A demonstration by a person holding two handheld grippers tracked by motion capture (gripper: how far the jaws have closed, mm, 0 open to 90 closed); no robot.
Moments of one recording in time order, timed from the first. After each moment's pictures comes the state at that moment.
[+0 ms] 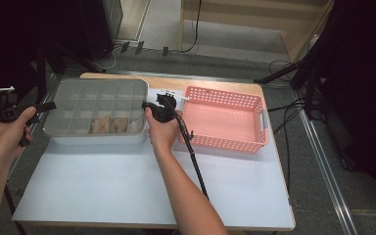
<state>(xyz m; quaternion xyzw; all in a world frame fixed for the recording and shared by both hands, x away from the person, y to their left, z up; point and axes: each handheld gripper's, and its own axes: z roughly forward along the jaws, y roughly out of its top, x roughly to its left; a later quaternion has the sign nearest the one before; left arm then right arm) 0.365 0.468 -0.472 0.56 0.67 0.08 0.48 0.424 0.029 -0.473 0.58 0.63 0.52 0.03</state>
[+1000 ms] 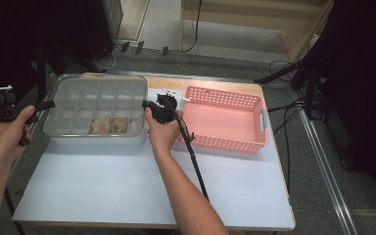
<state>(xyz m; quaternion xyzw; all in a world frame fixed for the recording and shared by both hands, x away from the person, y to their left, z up) 0.361 0.466 -0.465 0.56 0.67 0.10 0.48 0.413 0.028 -0.463 0.58 0.62 0.53 0.05</state>
